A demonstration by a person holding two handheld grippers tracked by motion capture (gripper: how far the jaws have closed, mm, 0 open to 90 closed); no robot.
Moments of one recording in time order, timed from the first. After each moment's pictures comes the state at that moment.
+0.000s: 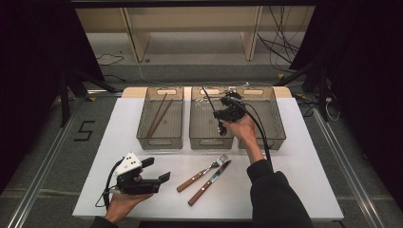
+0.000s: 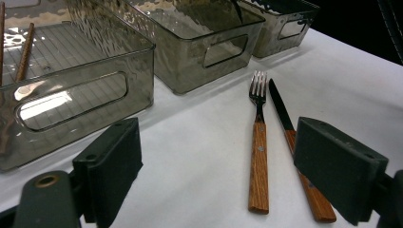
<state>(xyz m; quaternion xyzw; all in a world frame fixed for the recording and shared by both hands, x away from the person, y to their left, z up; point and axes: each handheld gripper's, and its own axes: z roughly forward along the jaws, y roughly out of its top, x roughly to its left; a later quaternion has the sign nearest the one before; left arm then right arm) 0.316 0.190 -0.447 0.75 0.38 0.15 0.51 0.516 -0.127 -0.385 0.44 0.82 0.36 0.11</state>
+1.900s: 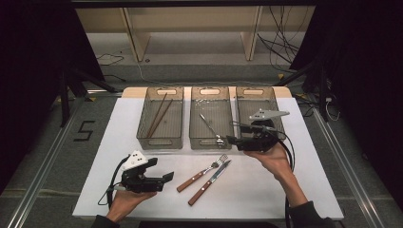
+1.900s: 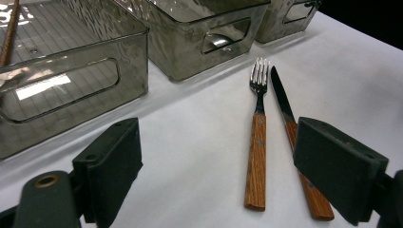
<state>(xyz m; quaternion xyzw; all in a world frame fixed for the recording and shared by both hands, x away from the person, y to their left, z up) 0.324 0.178 -0.444 0.77 0.40 0.13 0.48 0.401 -0.196 -0.368 0.38 0.80 0.45 0.12</state>
